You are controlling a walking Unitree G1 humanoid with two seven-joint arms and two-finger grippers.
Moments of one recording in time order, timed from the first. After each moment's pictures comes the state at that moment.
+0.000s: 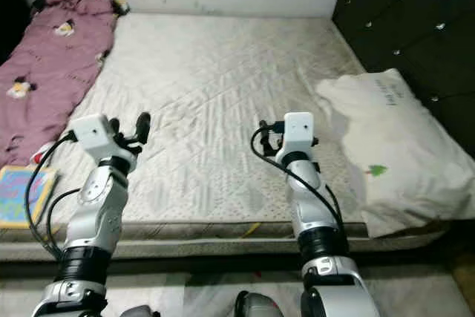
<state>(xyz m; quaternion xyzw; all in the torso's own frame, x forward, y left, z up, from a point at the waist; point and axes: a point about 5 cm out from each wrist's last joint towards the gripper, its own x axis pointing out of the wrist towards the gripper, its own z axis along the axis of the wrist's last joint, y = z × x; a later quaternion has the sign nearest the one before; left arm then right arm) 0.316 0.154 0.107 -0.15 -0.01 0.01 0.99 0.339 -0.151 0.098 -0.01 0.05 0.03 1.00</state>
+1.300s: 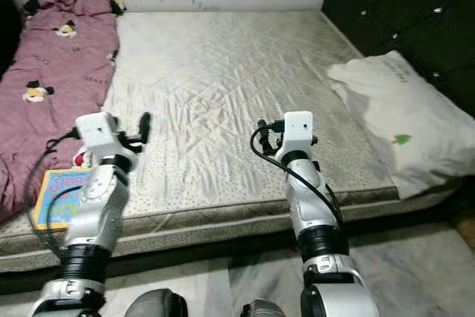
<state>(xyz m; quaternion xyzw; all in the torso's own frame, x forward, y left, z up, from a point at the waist) 0.317 0.158 0.106 -0.11 0.00 0.03 0.99 0.339 -0.150 0.096 -0.01 0.05 0.04 1.00</state>
